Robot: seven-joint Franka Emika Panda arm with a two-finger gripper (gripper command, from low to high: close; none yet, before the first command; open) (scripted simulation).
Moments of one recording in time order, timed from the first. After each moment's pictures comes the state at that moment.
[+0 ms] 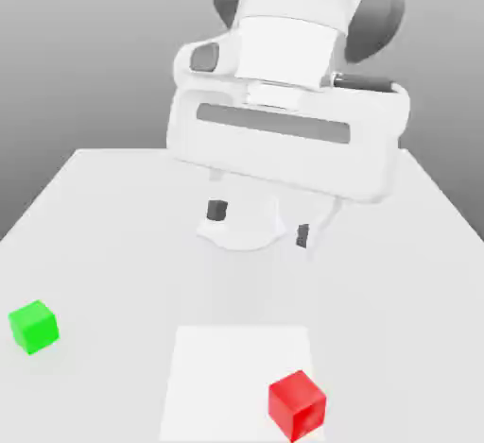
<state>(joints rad) -0.27 -0.11 0.33 -2.42 -0.23 2.54 1.71</state>
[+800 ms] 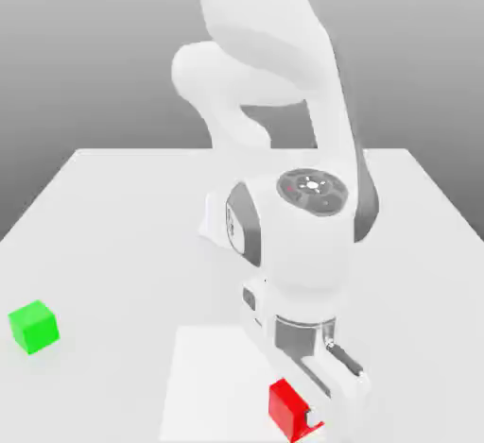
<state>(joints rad) -0.16 0.37 0.26 -2.46 -0.27 2.80 2.14</state>
